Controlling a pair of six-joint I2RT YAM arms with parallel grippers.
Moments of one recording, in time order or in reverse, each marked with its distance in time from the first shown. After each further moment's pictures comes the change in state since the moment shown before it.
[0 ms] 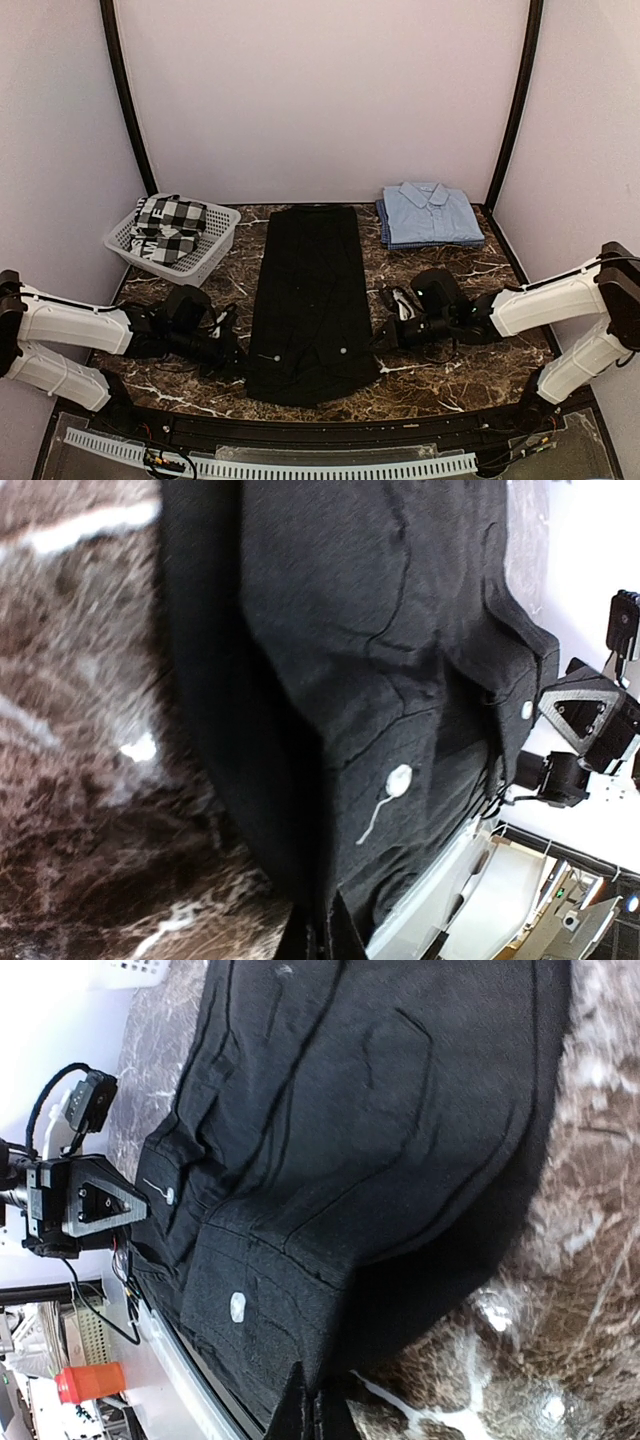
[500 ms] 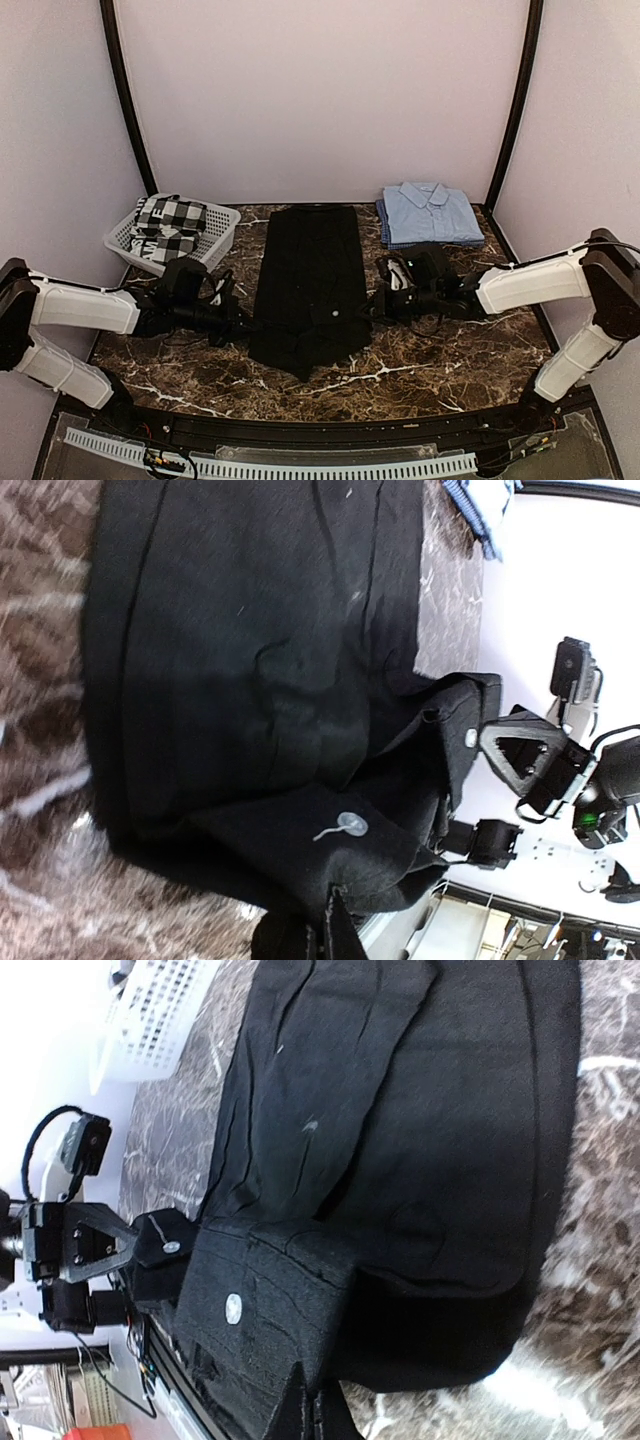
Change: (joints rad) left arm 0.137 0.073 0.103 0.128 0.024 -0.030; right arm -0.061 0.091 0.181 -0.015 0.077 -0.016
